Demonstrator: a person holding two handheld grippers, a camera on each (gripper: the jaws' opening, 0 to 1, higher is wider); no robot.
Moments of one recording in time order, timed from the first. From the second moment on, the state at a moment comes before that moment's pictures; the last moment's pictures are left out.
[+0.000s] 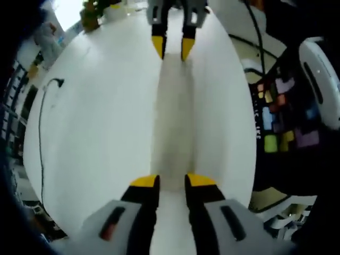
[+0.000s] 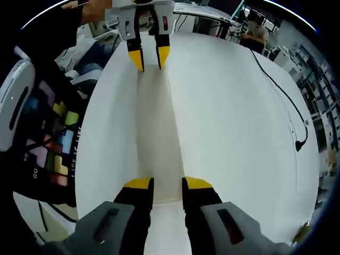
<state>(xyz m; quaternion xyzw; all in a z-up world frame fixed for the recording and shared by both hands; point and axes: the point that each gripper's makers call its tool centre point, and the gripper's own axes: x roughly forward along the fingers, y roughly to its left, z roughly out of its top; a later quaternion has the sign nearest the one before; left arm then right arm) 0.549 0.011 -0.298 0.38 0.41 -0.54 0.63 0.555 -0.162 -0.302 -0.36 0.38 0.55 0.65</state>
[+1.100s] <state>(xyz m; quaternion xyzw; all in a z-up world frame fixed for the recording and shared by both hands) 0.555 0.025 -0.317 0.18 0.26 -0.50 0.81 0.550 -0.179 -0.318 -0.19 0.25 0.54 0.78</state>
